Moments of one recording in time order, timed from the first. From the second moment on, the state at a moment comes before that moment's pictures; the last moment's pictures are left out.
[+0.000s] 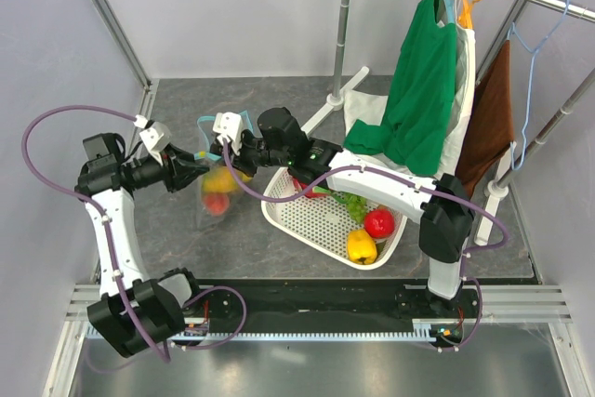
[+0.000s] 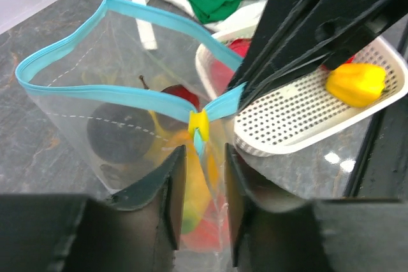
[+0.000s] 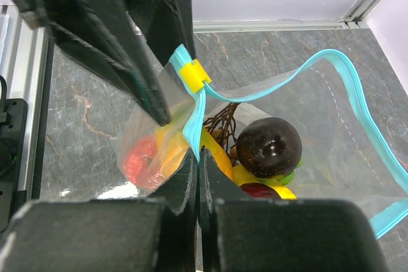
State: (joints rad) left arm 0.45 1.07 1.06 -0.98 1.33 0.93; right arm 1.00 1.87 1.66 -0.06 -0.34 -0.25
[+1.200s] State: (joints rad) left arm 0.37 0.97 1.05 -0.97 1.29 1.11; right arm 0.95 1.84 1.88 -0.25 -0.71 -0.63
